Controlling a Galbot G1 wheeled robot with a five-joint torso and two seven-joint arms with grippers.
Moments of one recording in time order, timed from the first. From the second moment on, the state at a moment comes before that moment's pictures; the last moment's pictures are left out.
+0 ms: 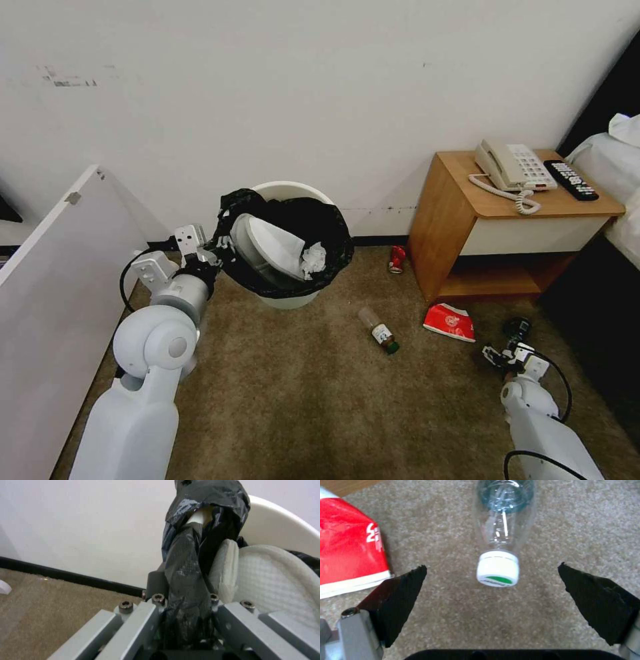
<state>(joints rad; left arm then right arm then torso) 1.05 -1.30 -0.48 -2.15 -0.77 0.59 -0.37 -0.89 1.20 0.69 0.78 0.50 -0.07 0.10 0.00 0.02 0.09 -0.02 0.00</state>
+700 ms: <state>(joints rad) 1.06 -1.30 -0.49 -2.16 -0.77 0.59 -0.37 -0.84 1.22 0.69 0.71 0.48 -0.05 0.09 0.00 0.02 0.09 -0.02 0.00</state>
